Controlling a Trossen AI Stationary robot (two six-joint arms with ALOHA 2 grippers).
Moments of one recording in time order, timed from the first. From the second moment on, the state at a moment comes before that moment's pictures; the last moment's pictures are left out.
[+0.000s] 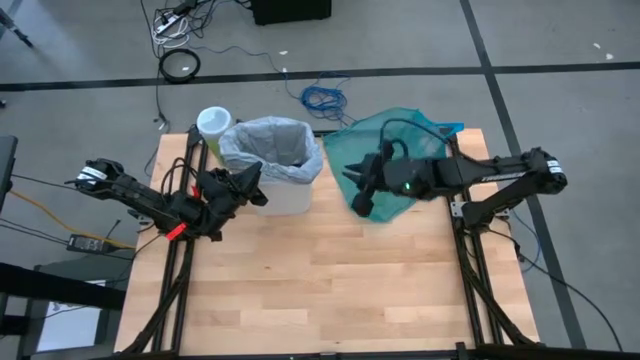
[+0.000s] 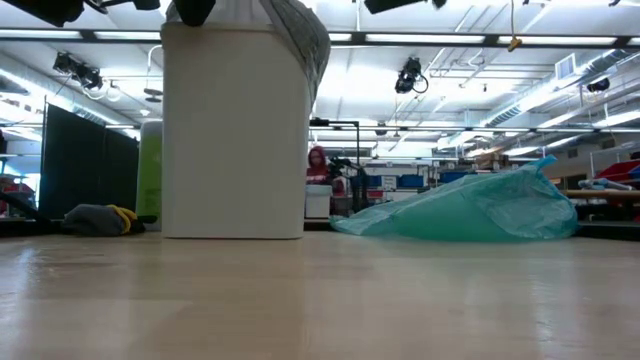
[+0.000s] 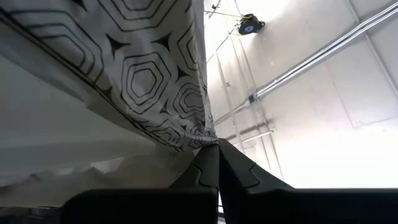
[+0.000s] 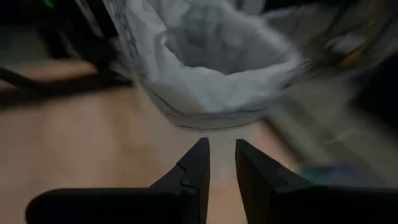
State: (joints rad) left arm -0.33 1.17 0.54 1.48 -0.90 -1.00; right arm 0.13 1.33 1.32 -0.47 0.58 0.13
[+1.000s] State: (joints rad) left arm -0.33 1.17 0.54 1.43 -0.90 -1.00; right arm 0.11 1.60 1.28 -0.16 0.58 0.14
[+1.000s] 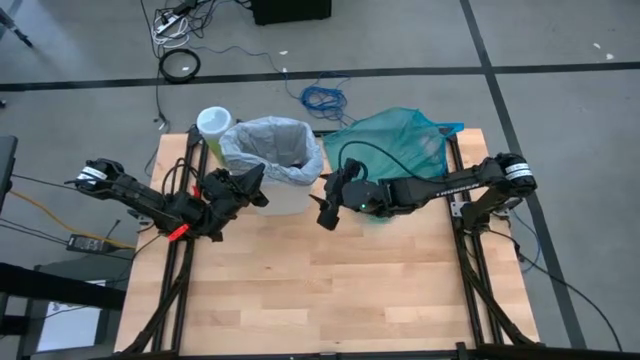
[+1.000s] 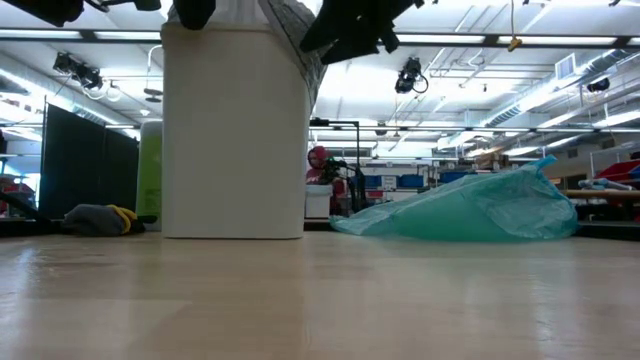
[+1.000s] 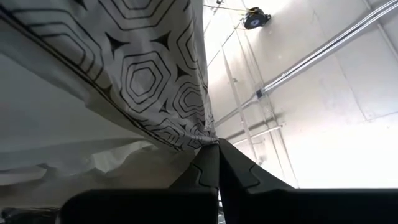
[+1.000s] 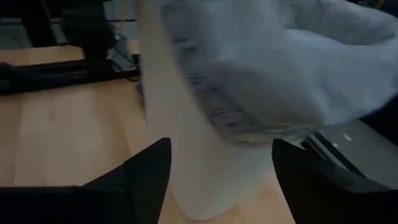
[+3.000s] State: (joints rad) left arm -0.33 1.17 0.54 1.42 -0.93 -0.97; right arm -0.03 1.65 1.90 -0.89 -0.19 0.10
